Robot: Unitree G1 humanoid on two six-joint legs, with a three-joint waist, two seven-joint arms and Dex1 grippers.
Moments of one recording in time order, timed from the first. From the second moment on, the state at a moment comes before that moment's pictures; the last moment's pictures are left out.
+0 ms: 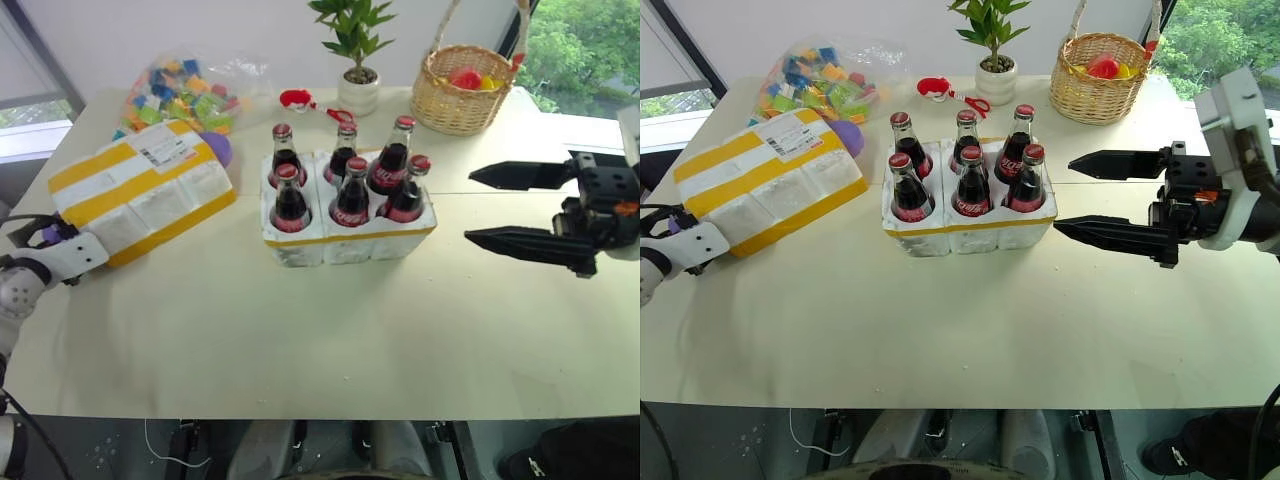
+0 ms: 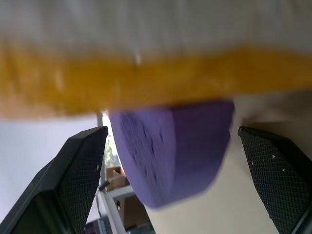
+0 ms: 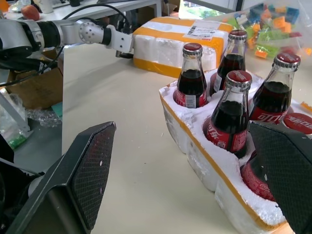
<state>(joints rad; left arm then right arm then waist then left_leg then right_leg) -0.44 1.04 -0.06 0.87 0.48 -0.36 -0.20 -0.43 -1.11 -0.49 -0.41 1.07 0.98 1.06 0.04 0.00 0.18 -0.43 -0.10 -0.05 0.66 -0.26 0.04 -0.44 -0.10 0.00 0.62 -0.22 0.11</state>
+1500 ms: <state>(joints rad) -0.73 1.05 0.13 -0.11 0.07 0.06 -0.60 -0.32 -1.13 -0.43 -0.34 0.96 0.85 1.09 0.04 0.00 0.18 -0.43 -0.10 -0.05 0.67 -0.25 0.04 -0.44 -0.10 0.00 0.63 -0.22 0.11</state>
